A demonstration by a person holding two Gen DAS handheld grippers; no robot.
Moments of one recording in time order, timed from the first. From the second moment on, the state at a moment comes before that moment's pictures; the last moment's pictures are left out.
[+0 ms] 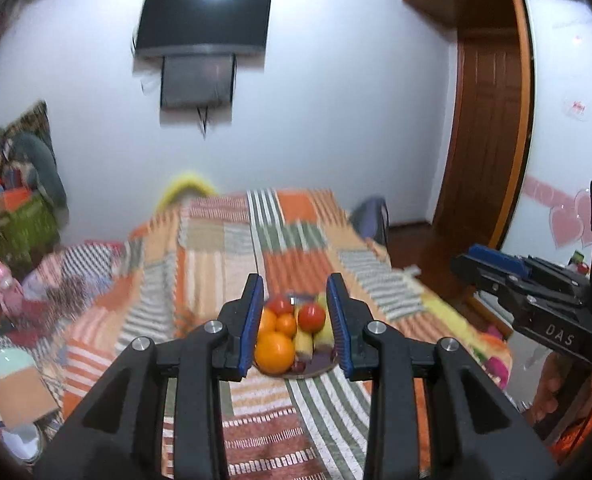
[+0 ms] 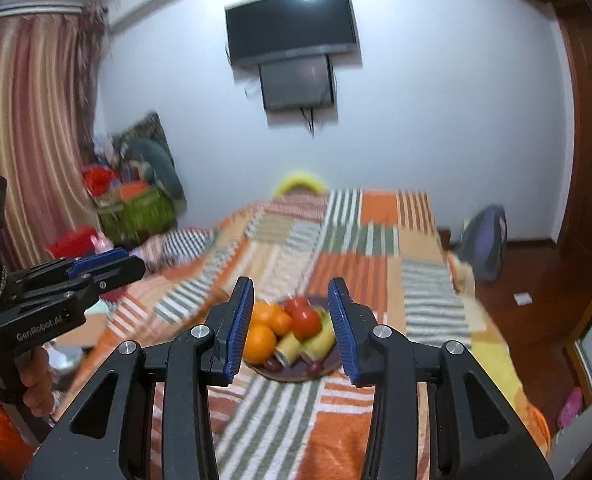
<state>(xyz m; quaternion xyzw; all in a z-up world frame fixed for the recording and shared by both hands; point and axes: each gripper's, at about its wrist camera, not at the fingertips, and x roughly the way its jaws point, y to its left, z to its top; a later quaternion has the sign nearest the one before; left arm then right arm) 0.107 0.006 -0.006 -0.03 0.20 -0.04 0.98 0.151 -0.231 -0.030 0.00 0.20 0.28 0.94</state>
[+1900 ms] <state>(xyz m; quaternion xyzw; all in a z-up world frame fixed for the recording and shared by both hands) 0.009 -0.016 0.023 -0.01 0.09 -0.01 1.00 0.063 -0.233 0.000 0.00 0.06 0.22 0.97</state>
